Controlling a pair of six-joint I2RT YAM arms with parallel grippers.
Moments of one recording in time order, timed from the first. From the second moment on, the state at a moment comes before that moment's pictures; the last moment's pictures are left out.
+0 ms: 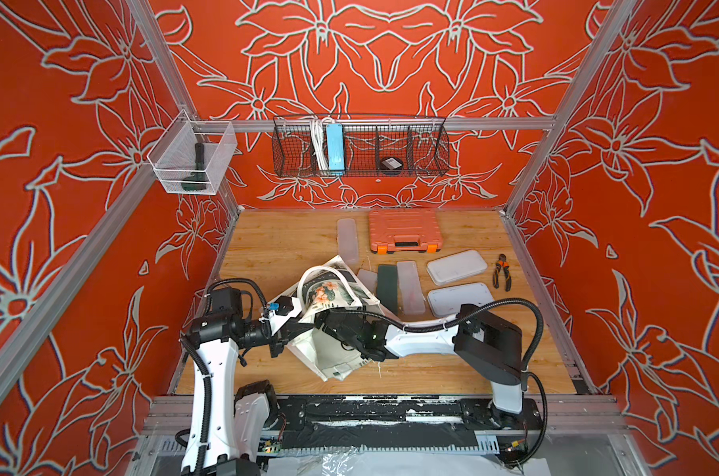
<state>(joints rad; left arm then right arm) 0.35 0.82 0.81 -1.36 1.21 1.39 1.19 1.96 1.15 0.19 0.31 1.47</state>
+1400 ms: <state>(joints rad) 0.34 0.67 0.77 -1.04 1.25 0.69 1.15 1.88 1.06 0.27 0.27 1.21</state>
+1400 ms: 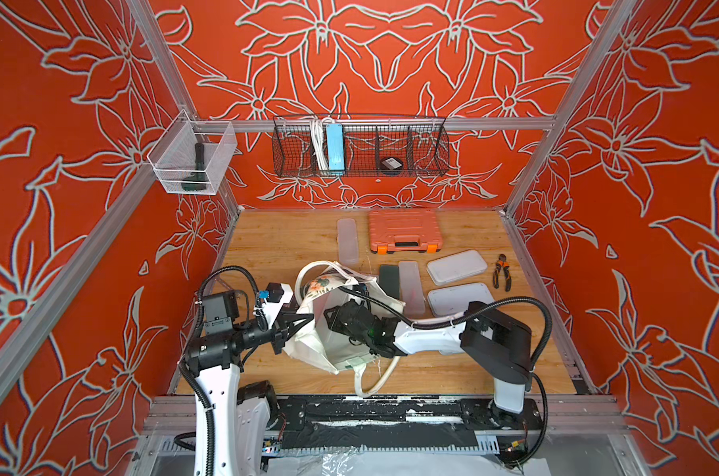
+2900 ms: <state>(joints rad) 0.44 0.66 0.74 -0.89 1.24 0.39 1.14 1.50 0.96 0.13 0.14 0.79</state>
